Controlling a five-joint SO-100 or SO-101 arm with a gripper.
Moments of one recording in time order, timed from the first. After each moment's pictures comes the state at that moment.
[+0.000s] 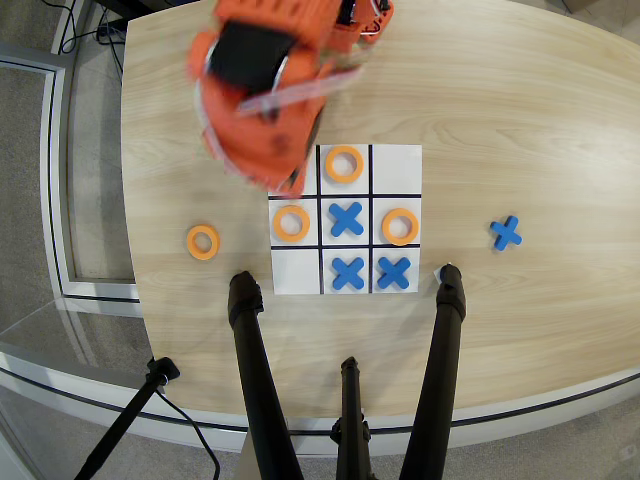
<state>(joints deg) 21.4 112.6 107.9 69.0 -86.0</state>
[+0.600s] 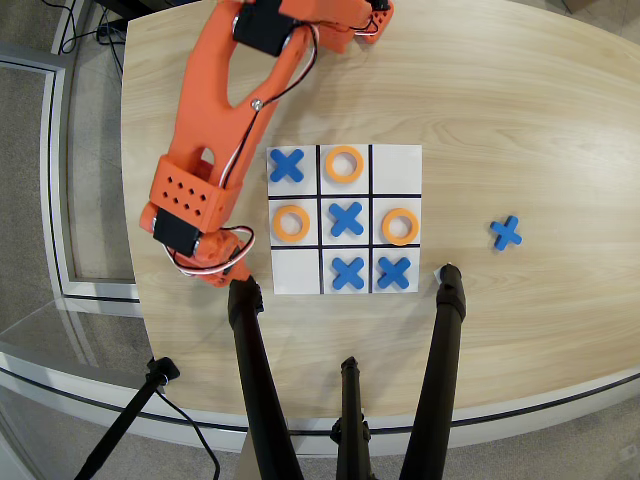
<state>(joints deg) 29.0 62.8 69.3 55.6 -86.0</state>
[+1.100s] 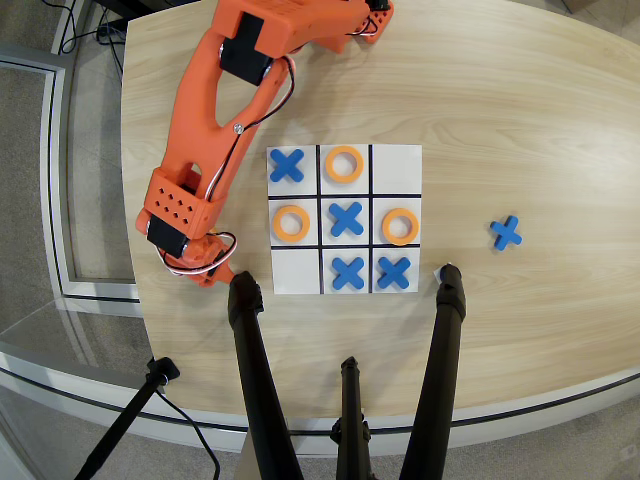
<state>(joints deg) 31.7 53.0 62.0 51.5 -86.3</state>
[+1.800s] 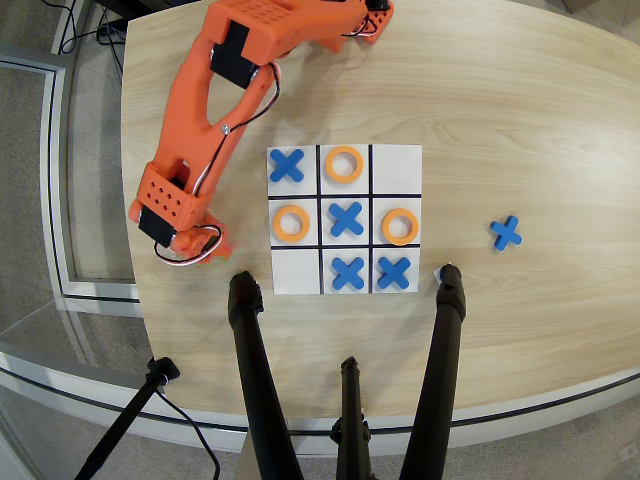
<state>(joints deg) 35.1 49.7 61.4 62.8 -87.5</state>
